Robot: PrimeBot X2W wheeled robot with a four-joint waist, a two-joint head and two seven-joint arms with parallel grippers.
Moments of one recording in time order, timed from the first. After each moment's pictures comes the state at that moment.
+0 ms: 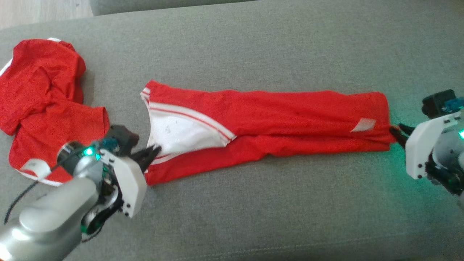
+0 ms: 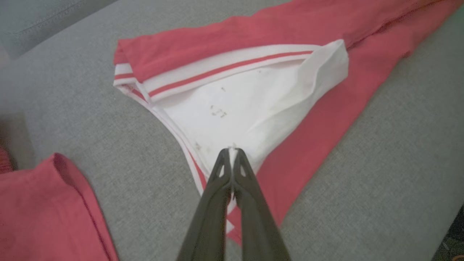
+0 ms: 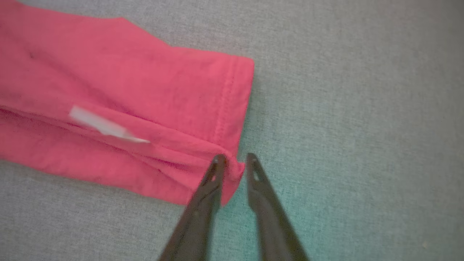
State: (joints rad) left arm -0.69 0.66 -1.21 0.31 -0.84 0.03 0.00; right arm -0.53 -0.61 0.59 0.57 0.66 0.13 0.43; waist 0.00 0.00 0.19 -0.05
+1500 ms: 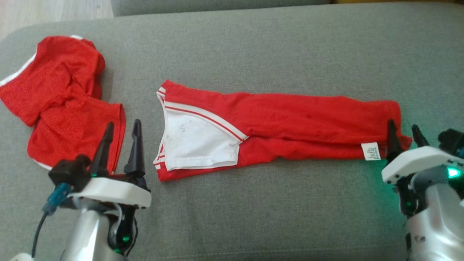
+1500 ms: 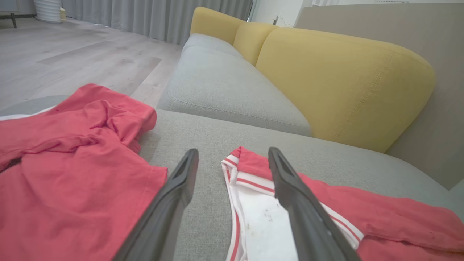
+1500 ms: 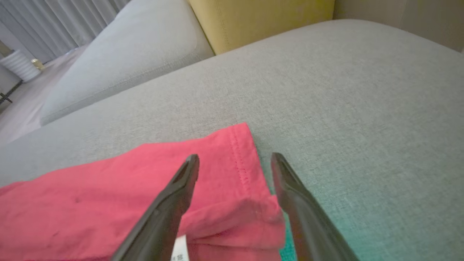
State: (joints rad) left arm -0.15 0.07 -0.11 0.25 -0.34 -0.08 -0.26; right arm -0.35 -0.09 -0.19 0.60 0.26 0.13 0.01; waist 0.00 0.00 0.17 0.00
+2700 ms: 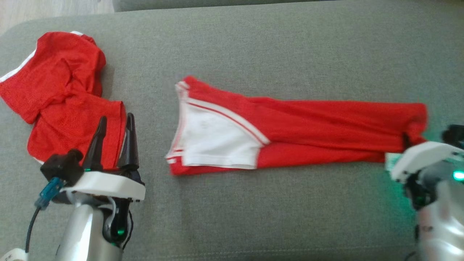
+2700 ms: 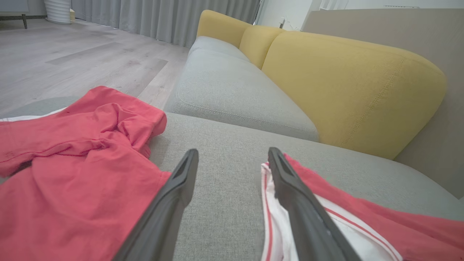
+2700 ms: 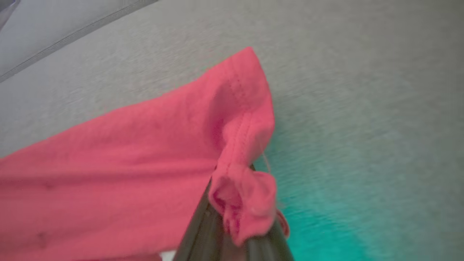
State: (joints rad) left arm -0.19 0.04 -0.05 0.29 -0.31 -0.12 -0.26; right arm -0.44 -0.08 -0.34 0.75 0.13 0.13 0.20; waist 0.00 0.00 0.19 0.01
